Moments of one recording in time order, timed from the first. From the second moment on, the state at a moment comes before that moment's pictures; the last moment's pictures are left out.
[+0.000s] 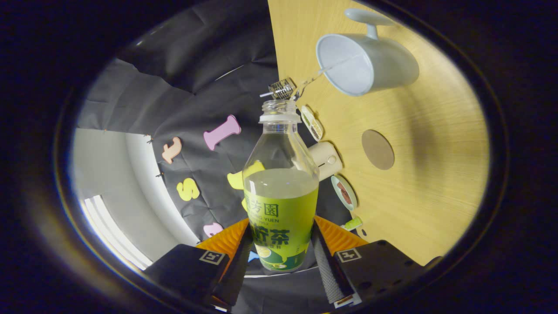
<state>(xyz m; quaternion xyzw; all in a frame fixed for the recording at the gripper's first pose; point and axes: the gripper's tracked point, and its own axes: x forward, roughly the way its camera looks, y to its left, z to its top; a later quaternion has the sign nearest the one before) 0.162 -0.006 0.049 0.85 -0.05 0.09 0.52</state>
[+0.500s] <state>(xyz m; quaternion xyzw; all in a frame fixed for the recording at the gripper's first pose) 0.158 -0.014 0.062 0.86 -0.06 0.10 0.49</state>
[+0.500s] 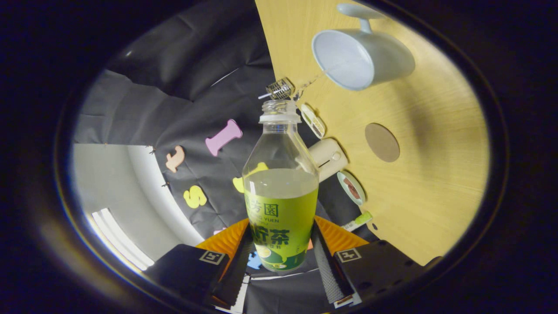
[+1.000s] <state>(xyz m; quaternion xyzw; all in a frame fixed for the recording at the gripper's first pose) 0.155 -0.023 0.083 0.88 -0.08 0.11 0.46</state>
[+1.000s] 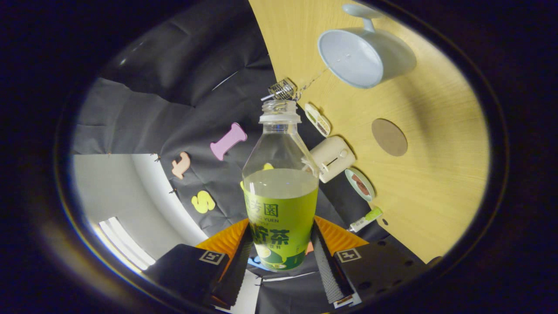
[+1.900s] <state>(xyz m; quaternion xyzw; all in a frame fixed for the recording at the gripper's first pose) 0.163 -0.018 0.077 0.85 -0.08 0.11 0.50</state>
